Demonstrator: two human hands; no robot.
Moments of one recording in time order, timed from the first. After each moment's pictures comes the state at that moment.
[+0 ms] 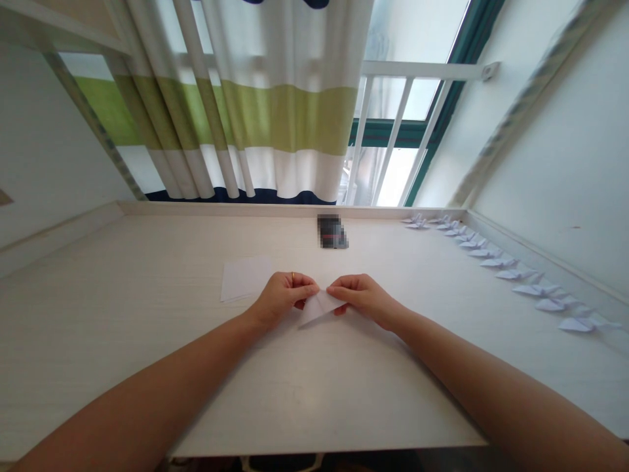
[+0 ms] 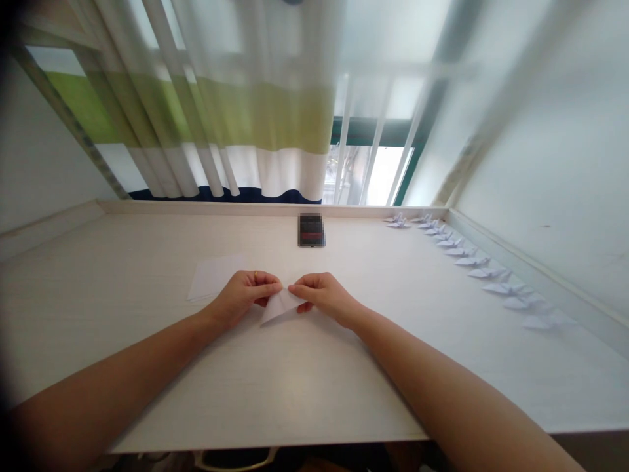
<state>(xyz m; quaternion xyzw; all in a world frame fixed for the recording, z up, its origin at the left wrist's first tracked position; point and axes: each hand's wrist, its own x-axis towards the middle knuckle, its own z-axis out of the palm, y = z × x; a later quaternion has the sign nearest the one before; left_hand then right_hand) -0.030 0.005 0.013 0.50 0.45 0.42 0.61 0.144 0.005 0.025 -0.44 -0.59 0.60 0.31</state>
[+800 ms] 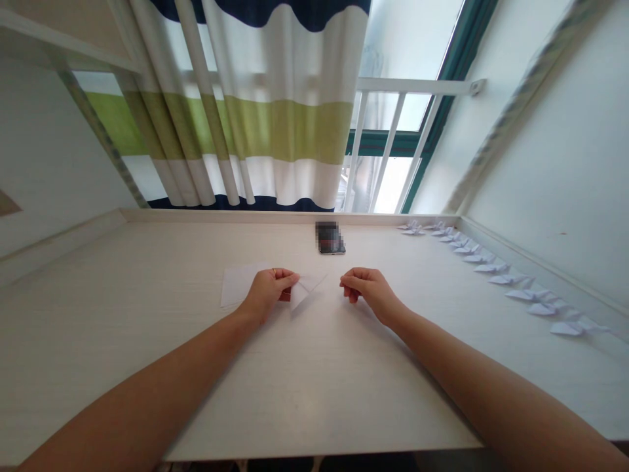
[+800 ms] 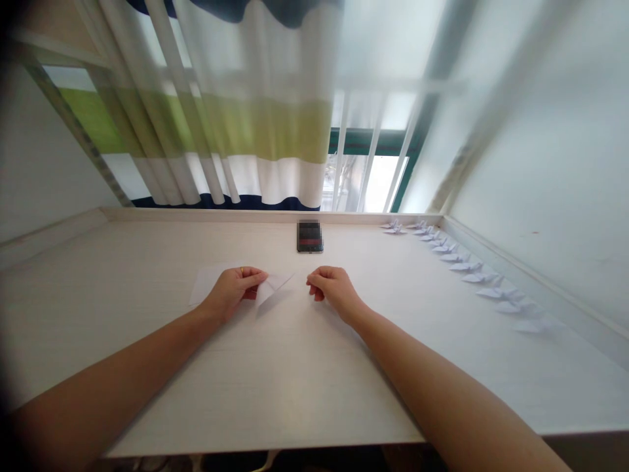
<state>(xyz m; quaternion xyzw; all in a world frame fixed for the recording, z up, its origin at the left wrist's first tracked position) -0.041 0.021 0.010 0.42 0.50 0.49 0.57 0.155 0.017 0.026 -0.49 -0.57 0.52 0.41</state>
